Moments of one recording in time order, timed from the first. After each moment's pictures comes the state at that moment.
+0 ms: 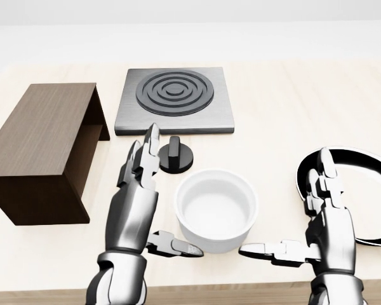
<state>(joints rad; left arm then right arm) -0.11 -0.11 -0.27 -0.06 0.73 0.09 0.16 0.06 -0.03 -0.11 -0.13 0.02 -0.05 -0.02</state>
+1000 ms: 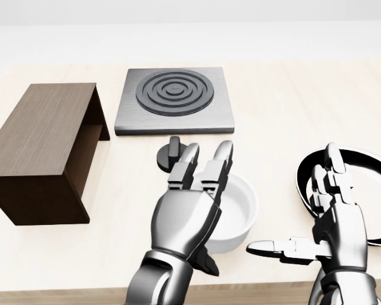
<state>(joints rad) -0.16 -0.20 -0.41 0.04 1.25 0.09 0.02 0.06 -0.04 -0.15 -0.20 0.06 0.02 0.03</state>
